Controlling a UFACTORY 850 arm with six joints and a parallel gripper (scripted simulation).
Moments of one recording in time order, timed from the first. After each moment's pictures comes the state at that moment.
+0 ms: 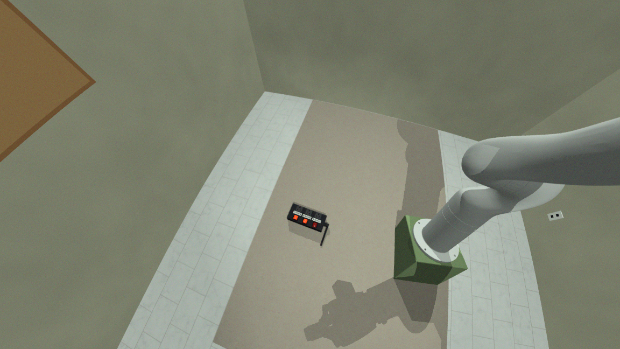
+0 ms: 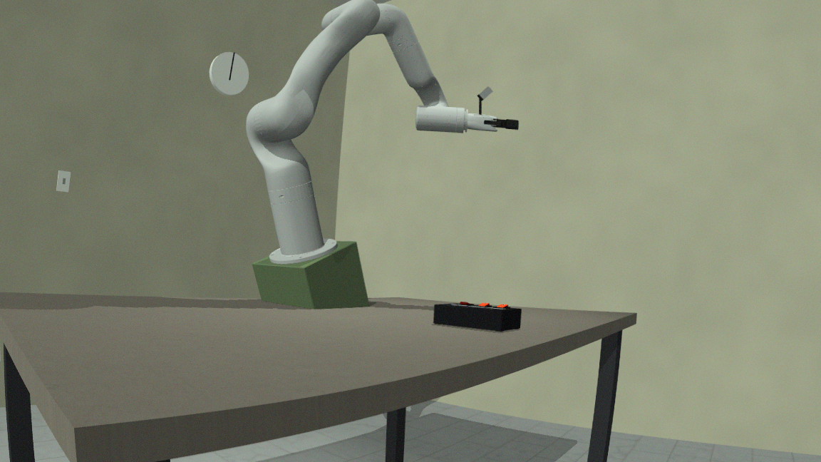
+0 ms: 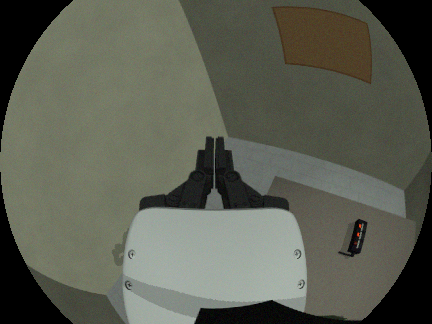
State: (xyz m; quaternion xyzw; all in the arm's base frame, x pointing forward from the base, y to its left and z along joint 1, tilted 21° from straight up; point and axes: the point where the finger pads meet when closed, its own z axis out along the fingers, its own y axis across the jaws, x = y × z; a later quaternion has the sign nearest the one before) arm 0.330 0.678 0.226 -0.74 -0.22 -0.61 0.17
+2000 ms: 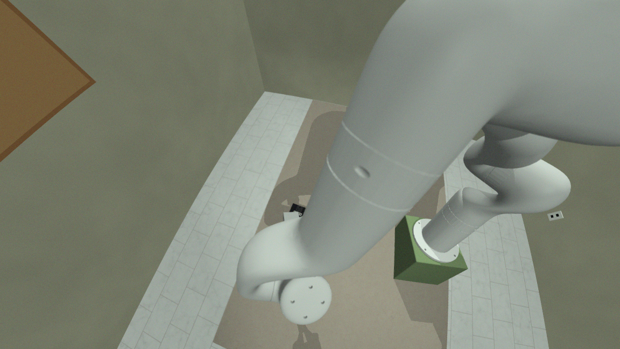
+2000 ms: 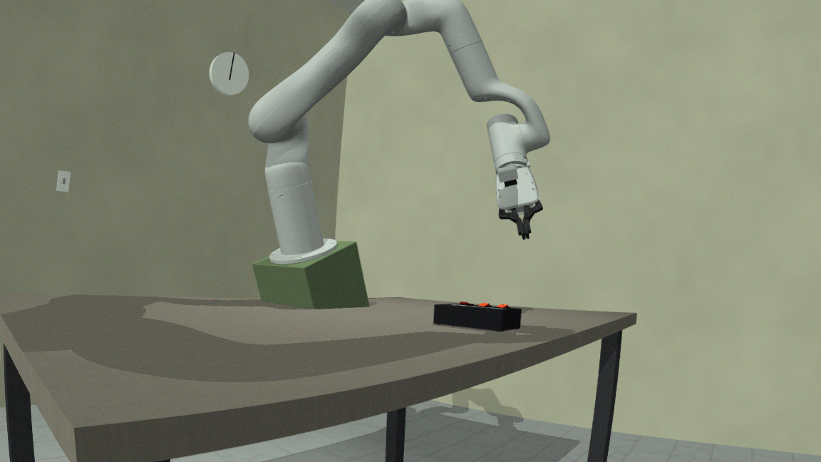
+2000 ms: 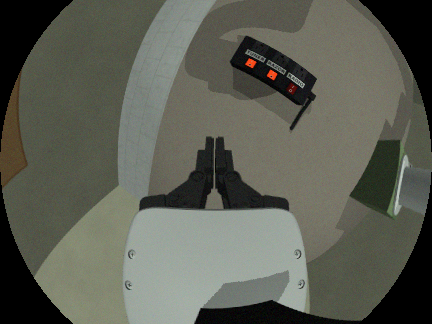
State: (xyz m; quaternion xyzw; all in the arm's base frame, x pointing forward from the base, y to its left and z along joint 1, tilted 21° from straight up) arm 0.557 0.179 0.020 -0.77 0.53 -0.32 -0.15
